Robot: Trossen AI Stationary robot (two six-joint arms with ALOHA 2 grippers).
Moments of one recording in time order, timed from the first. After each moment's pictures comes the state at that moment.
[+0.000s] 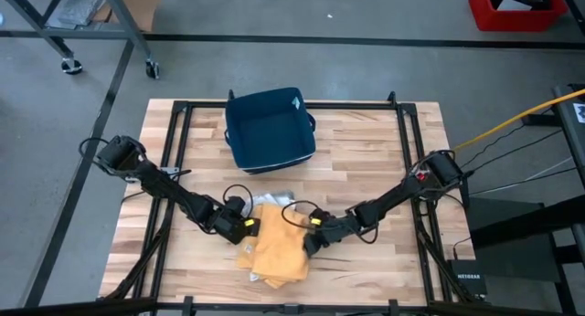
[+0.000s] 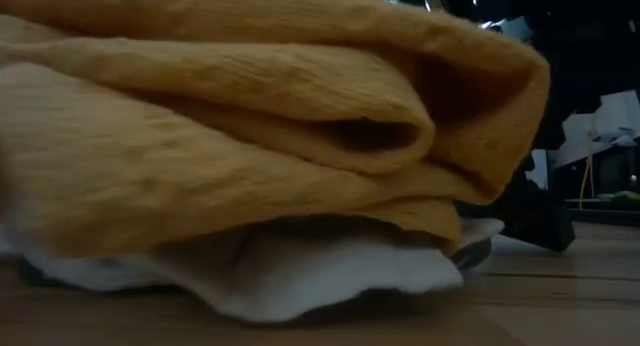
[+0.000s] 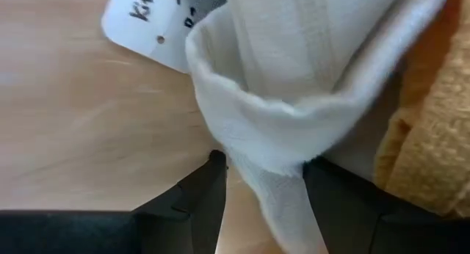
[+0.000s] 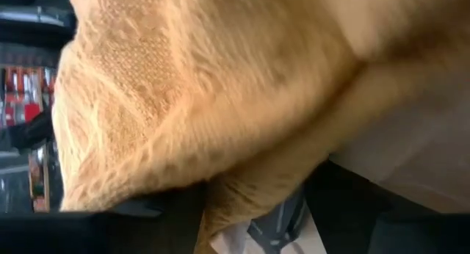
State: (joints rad) left arm -0.51 1.63 0.73 -0.20 -0.30 -1.83; right arm 0.44 1.91 0.81 0.48 0.07 1.43
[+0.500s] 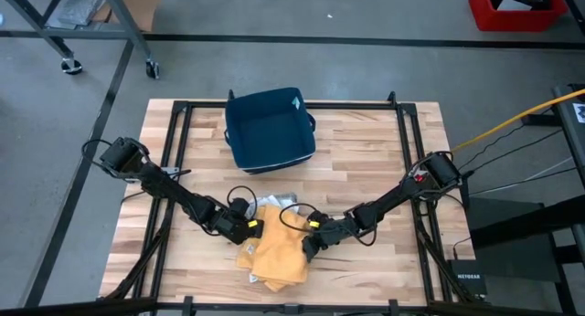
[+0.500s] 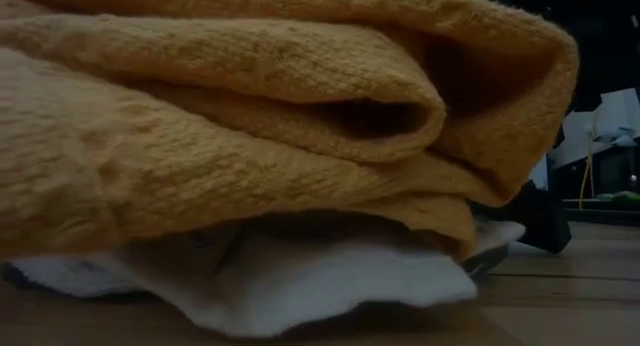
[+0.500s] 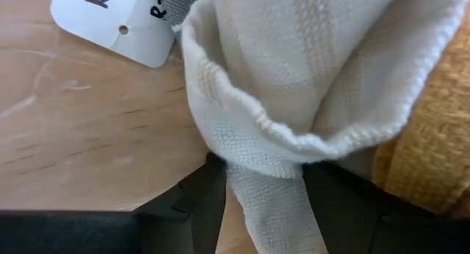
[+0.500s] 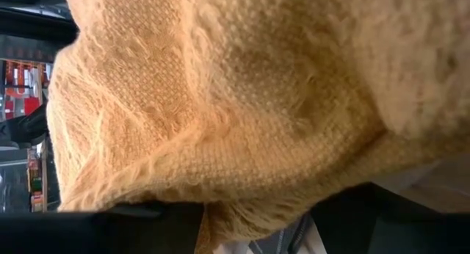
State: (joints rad) left arm -0.51 1.67 0.72 -0.07 -0.30 -1.80; right arm 0.44 1.94 0.84 0.47 0.08 1.41
